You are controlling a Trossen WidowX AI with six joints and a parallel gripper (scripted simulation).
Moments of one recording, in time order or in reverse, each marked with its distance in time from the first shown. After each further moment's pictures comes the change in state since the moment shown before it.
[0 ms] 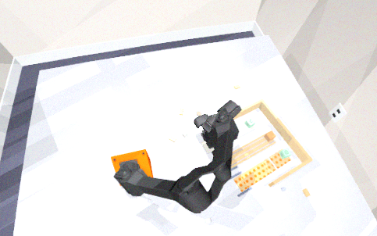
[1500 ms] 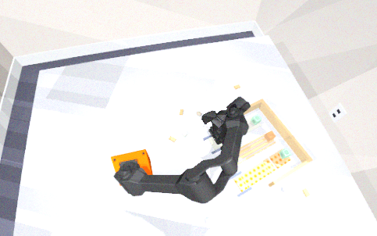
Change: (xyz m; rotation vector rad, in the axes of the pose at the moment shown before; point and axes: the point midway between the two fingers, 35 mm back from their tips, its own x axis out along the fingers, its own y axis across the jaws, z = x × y) arm 0.000 0.000 0.035 0.000 0.016 0.005
